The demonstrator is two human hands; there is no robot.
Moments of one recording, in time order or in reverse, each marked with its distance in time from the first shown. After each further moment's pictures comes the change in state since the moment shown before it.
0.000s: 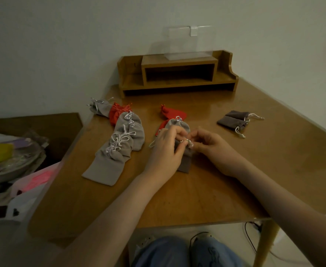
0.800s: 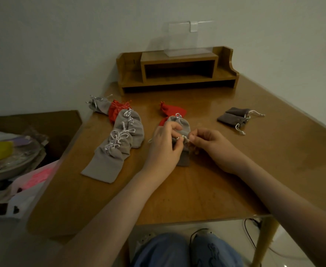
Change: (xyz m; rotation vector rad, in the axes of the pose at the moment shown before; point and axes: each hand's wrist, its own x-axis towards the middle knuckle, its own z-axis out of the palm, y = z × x) left_hand 0.001 -0.002 0.001 0.013 0.041 -0.054; right_hand -0.001 -0.002 0.000 0.032 0.015 0.048
